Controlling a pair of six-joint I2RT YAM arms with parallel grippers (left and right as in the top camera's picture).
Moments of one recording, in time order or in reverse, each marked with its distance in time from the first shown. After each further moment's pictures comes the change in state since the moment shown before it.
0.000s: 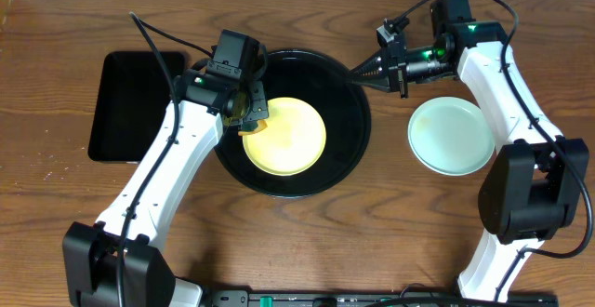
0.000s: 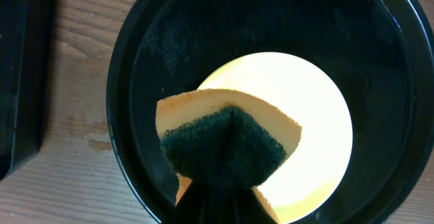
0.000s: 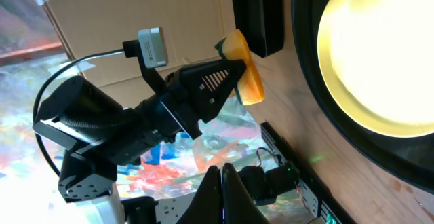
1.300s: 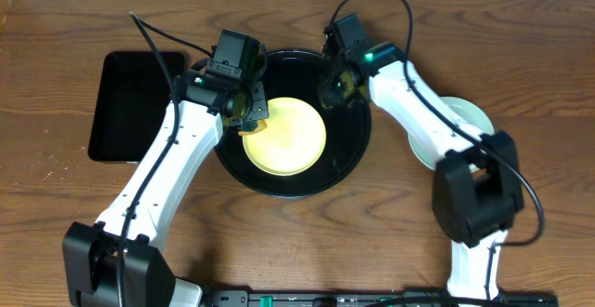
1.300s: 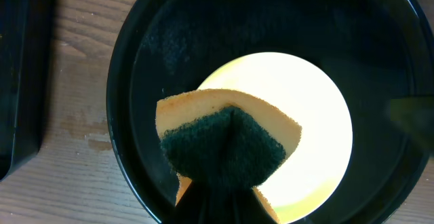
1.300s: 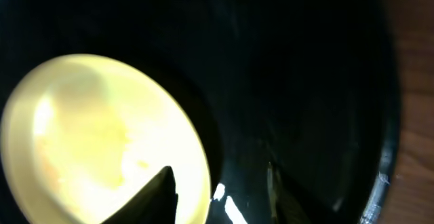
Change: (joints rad) left arm 0.000 0.000 0.000 0.000 0.000 0.000; right arm 0.369 0.097 0.000 0.194 1.189 -0.087
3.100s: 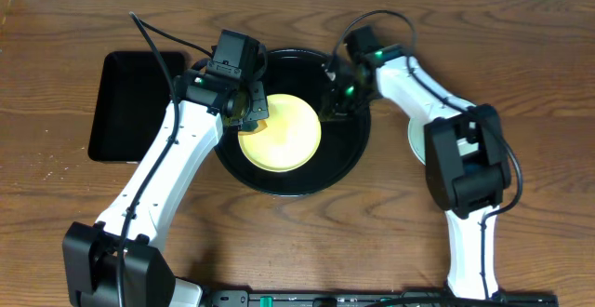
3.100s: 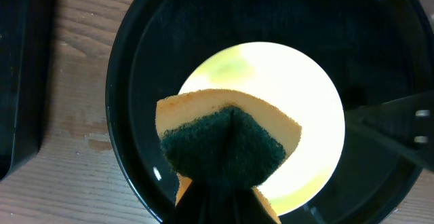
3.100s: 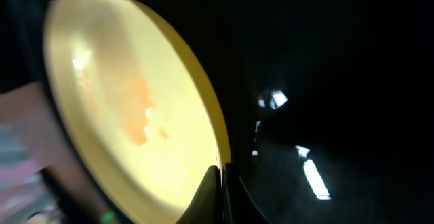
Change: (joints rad) left arm 0.000 0.000 0.000 0.000 0.000 0.000; right arm -0.121 0.155 0.005 -0.003 -0.496 -0.090
